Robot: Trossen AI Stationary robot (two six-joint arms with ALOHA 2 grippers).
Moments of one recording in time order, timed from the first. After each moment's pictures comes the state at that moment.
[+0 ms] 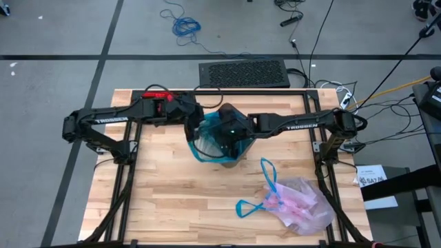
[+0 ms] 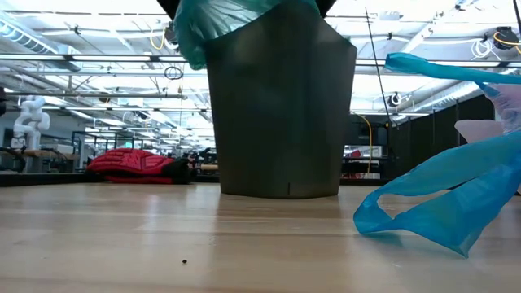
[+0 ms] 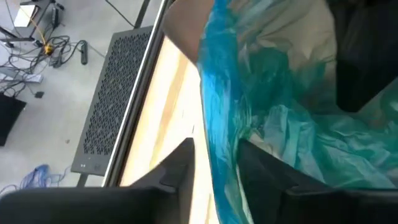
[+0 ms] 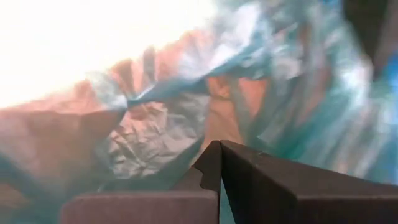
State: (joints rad) left arm 0.19 1.32 1.25 -0.69 -0.24 0.22; right arm -0.03 1.75 1.49 -0.51 0.14 -0.36
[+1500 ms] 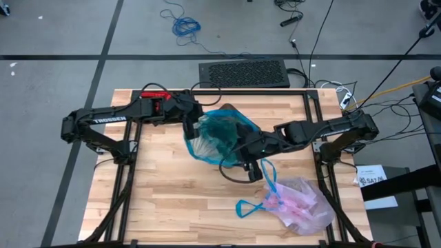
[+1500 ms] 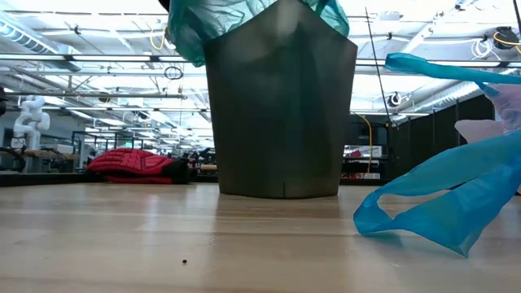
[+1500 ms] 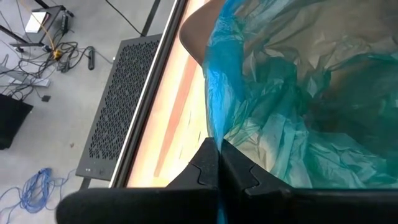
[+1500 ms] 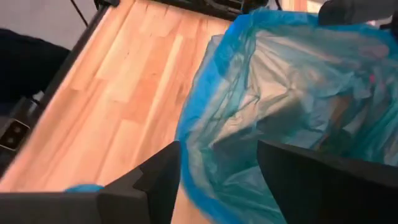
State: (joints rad) left arm 0.20 1.31 1.25 -0.66 -0.25 0.23; right arm 0.22 1.54 1.56 -0.75 0.10 -0.08
